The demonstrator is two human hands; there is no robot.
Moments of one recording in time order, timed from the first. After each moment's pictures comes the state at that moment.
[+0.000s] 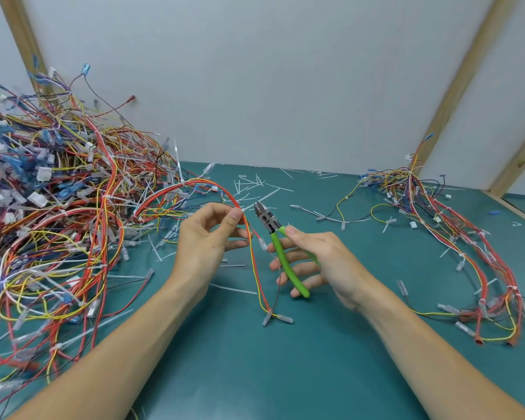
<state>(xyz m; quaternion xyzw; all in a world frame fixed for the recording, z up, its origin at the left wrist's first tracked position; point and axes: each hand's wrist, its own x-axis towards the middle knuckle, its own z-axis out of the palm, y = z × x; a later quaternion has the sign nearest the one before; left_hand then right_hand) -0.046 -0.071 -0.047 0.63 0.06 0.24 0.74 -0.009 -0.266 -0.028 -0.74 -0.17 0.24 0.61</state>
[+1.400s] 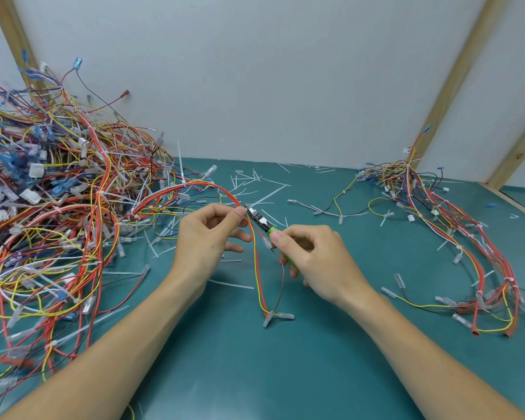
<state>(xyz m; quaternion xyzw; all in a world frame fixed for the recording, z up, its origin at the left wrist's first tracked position) -0.043 -0.072 -0.052 0.66 0.08 0.22 0.72 -0.014 -0.261 -0.041 -0.85 -0.23 0.02 0.48</state>
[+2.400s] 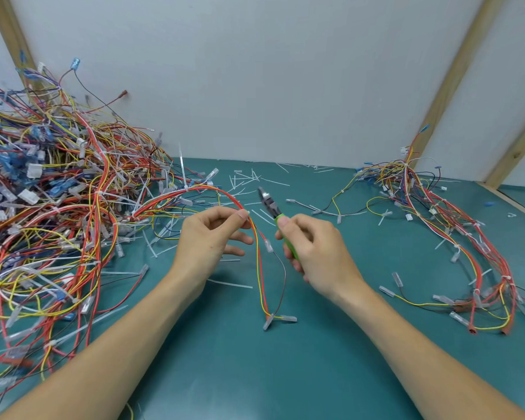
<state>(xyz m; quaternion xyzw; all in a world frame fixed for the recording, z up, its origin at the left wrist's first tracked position) -0.043 -0.072 -0.053 0.66 0.07 0.18 0.72 -0.009 -0.256 -0.043 -0.83 -0.21 -0.01 0.52</state>
